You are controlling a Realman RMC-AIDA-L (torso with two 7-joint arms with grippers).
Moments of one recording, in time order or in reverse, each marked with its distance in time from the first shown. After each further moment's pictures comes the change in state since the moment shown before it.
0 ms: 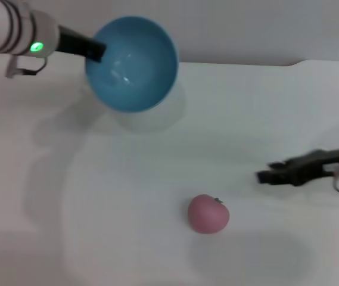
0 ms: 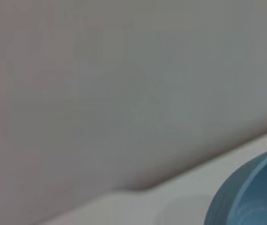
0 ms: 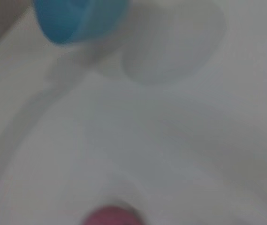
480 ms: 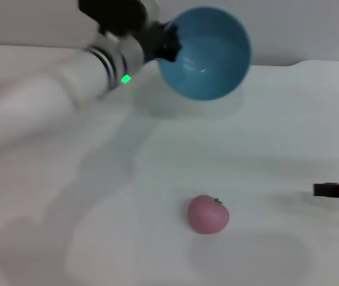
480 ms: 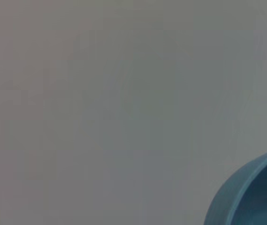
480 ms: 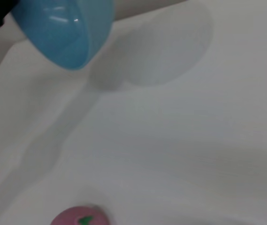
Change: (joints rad) left arm 0.021 -0.008 0.709 -0.200 -0.413 -0.864 0.053; right arm -0.133 -0.004 0.309 -0.028 -0.079 -0.111 0.039
